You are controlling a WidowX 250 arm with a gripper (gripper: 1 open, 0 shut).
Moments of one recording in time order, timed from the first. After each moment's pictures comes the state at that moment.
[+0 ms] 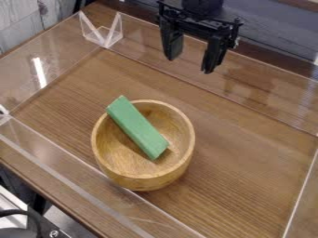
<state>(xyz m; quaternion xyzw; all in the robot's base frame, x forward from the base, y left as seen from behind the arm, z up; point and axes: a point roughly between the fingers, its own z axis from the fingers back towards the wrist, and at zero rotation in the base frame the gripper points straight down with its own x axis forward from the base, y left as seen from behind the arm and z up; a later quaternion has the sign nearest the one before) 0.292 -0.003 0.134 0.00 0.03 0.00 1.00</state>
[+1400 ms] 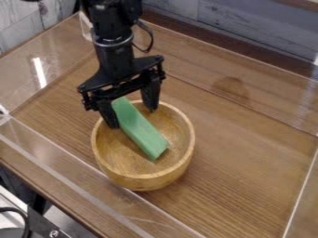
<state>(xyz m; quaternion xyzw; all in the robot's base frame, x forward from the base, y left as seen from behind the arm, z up) 0.220 0.043 0.080 -0.05 0.01 0.53 0.85</state>
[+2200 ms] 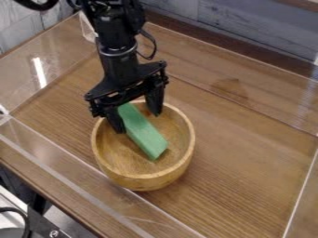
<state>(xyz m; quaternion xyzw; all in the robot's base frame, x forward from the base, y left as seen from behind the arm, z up) 0.226 0.039 0.068 -0.05 0.01 0.54 0.84</state>
